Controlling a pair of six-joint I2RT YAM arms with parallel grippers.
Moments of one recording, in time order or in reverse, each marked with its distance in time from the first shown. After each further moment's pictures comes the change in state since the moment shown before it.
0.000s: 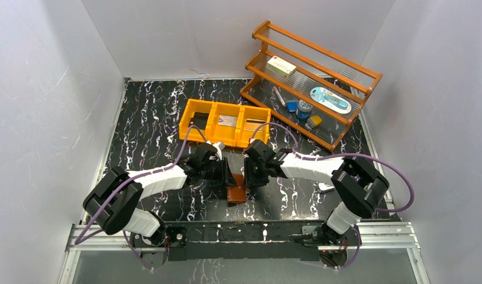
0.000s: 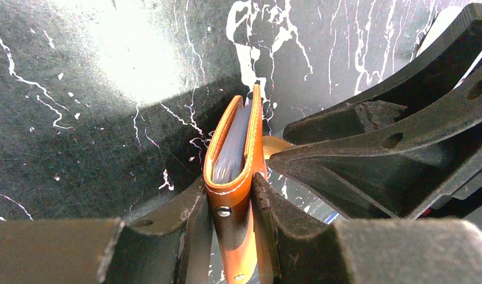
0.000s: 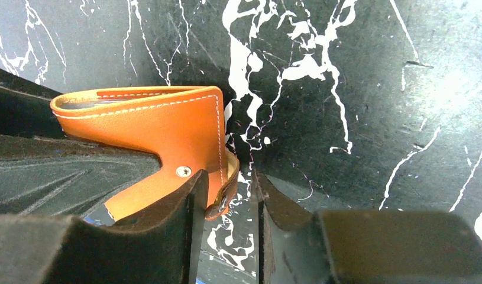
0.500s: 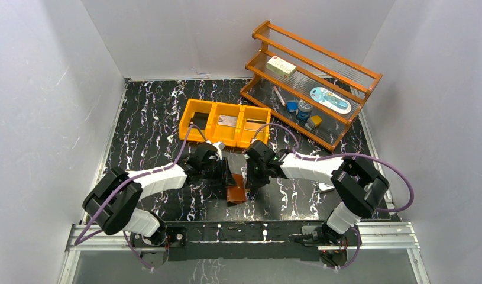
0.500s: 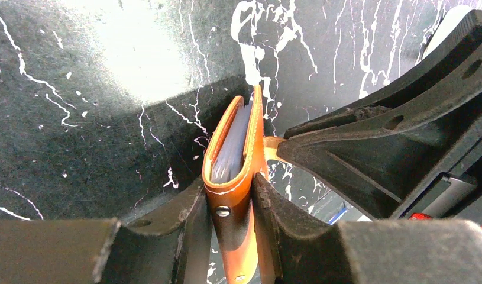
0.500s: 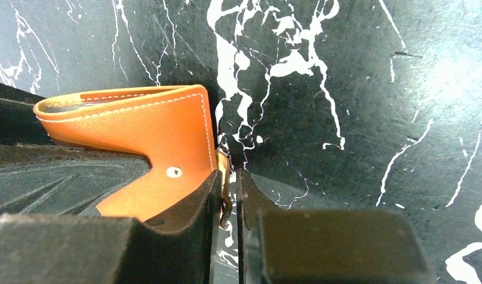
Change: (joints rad) left arm 0.000 -0.002 0.011 -0.027 -0.009 0.015; right arm 0.000 0.000 -0.008 -0.006 0.021 0.039
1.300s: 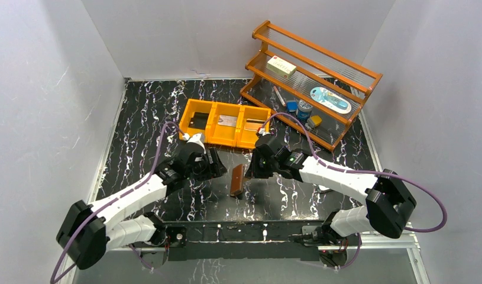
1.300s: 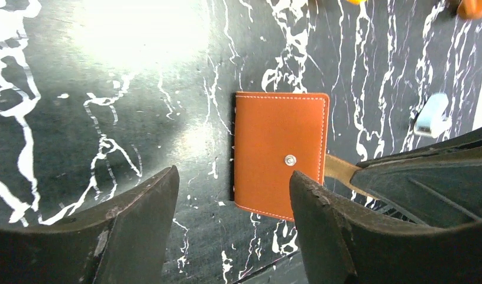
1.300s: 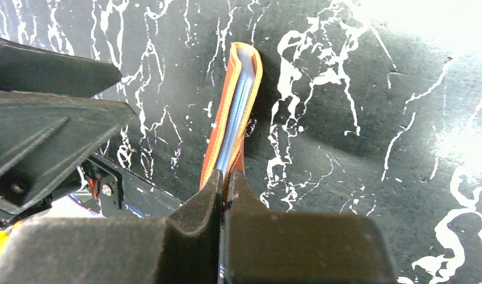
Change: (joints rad) left arm 0.000 -0.302 -0.002 -0.190 -0.294 -0.007; right arm 0.002 -0.247 -0.012 -0.007 0.057 0.006
